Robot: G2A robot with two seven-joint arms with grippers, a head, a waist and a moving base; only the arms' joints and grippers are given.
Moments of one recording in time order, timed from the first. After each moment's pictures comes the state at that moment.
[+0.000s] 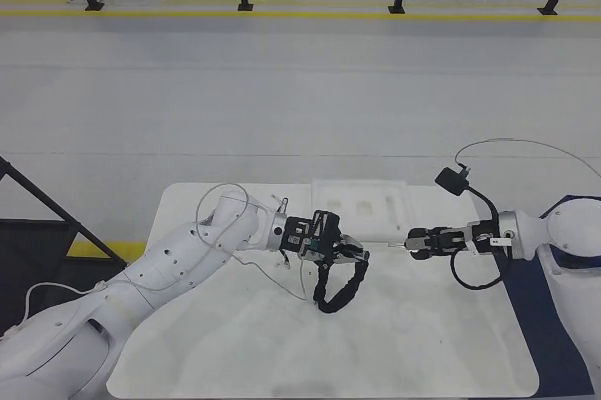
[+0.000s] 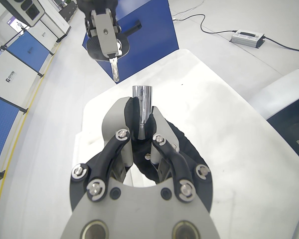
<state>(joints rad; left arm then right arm) 0.51 -1.12 -0.42 -1.26 1.49 -0.87 0.57 -1.01 -0.91 1.44 -1.77 -0.02 0.11 1.52</state>
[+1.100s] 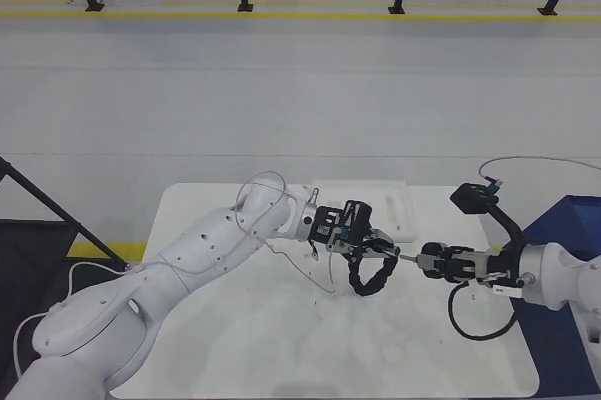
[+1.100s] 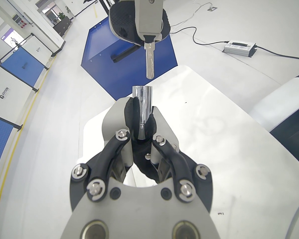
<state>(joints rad) 0.41 -1.31 -0.36 -1.05 1.53 -0.90 0.71 -1.22 -0.82 1.59 -2.24 -0.19 0.39 1.43</state>
